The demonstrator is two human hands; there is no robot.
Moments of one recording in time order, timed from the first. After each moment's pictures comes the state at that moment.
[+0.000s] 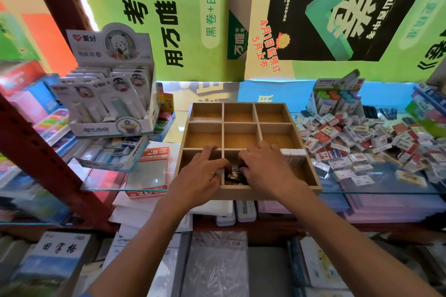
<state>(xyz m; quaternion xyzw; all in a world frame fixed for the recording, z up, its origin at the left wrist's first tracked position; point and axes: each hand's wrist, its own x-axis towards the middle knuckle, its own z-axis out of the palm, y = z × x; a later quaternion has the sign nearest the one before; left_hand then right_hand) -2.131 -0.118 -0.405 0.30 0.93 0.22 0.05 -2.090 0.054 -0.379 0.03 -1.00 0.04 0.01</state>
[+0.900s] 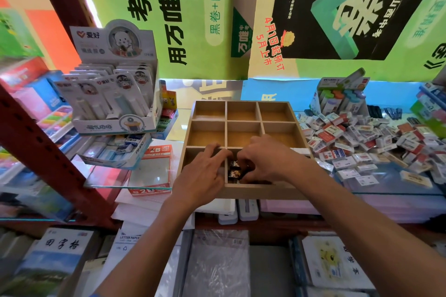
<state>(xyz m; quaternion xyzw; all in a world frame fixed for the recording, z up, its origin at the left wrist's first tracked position) -2.132 -0.119 -0.412 0.31 0.93 0.21 0.00 -2.112 0.068 -0.360 0.18 -0.98 0.00 -0.07</state>
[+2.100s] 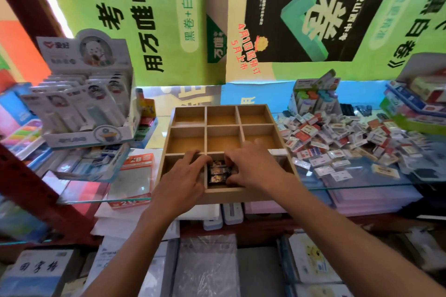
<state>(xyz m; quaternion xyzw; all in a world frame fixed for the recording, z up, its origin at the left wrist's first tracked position) -2.127 -0.111 -0.407 0.29 0.93 0.21 -0.01 -2.089 0.071 -0.362 0.07 -1.00 0.03 0.00</state>
